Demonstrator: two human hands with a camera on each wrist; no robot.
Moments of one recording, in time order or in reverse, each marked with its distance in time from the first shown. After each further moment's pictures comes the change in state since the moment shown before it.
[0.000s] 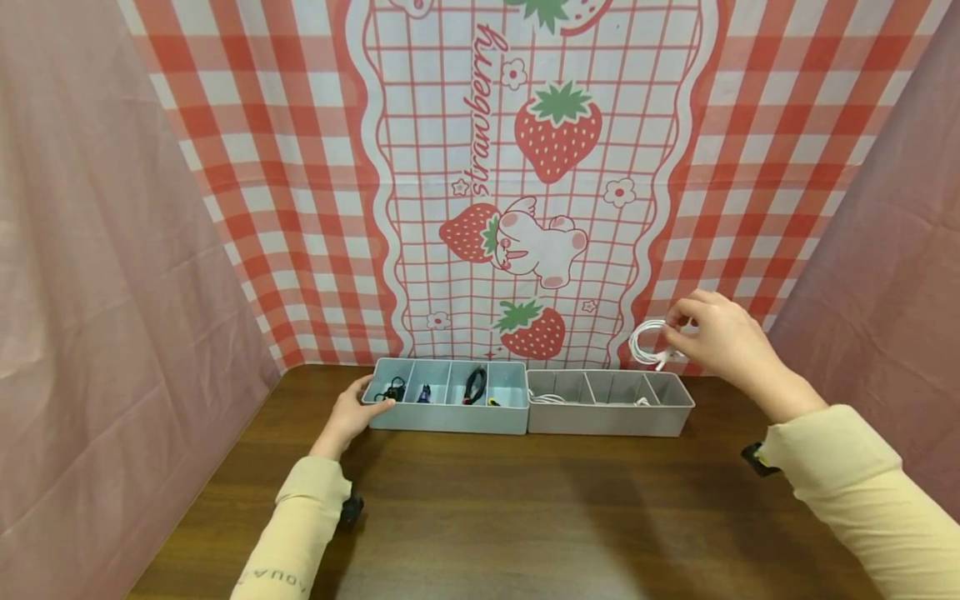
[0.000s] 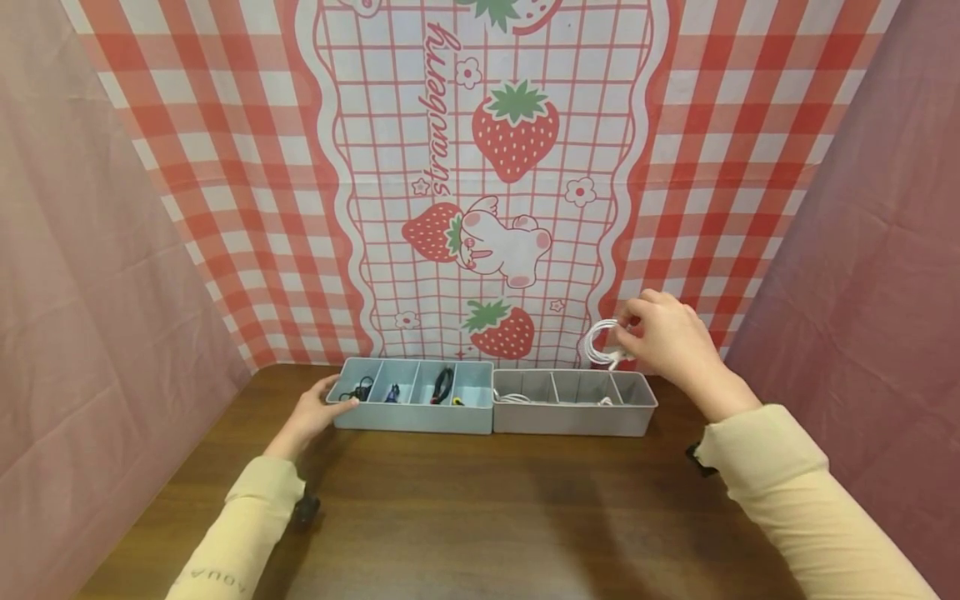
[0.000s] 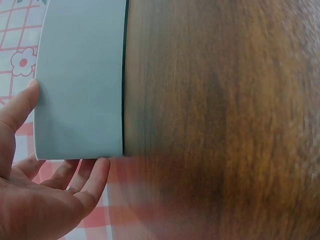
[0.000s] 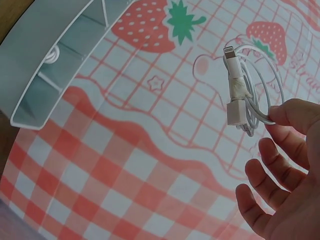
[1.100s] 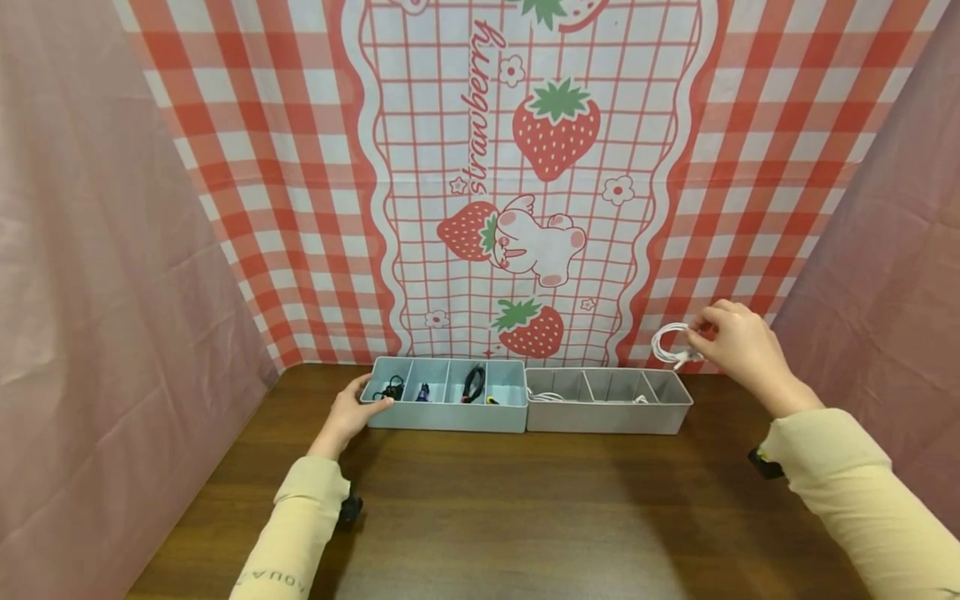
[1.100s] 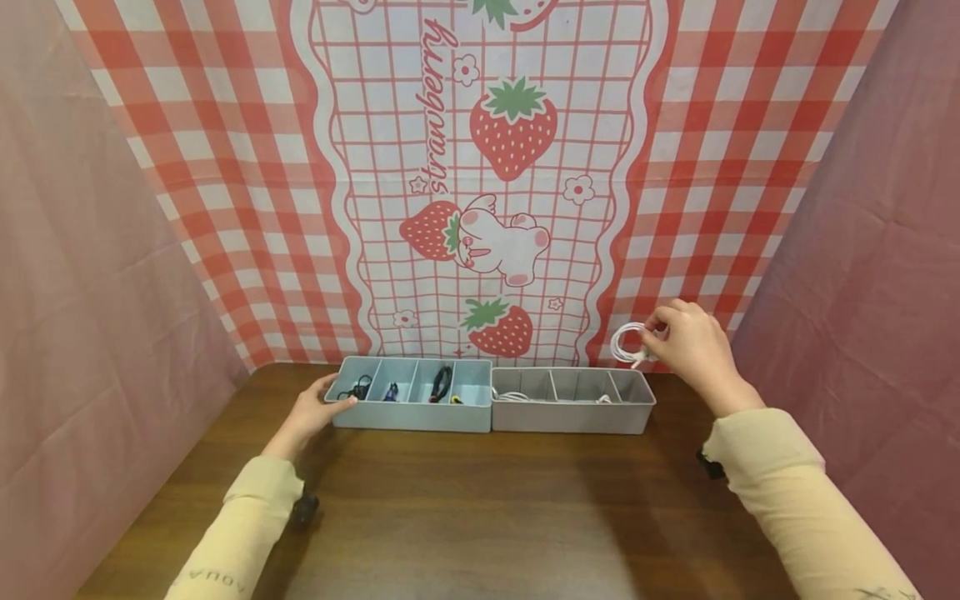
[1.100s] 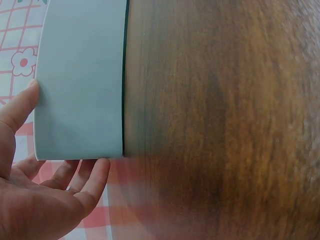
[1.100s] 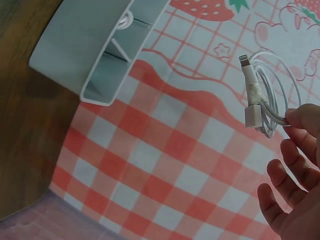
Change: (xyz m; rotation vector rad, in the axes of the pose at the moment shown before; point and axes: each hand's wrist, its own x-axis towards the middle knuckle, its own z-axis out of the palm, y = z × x) left_hand -0.002 0.003 -0.001 -0.006 -0.011 -0.004; right_hand -0.013 0.056 0.027 -0.007 0.044 0.091
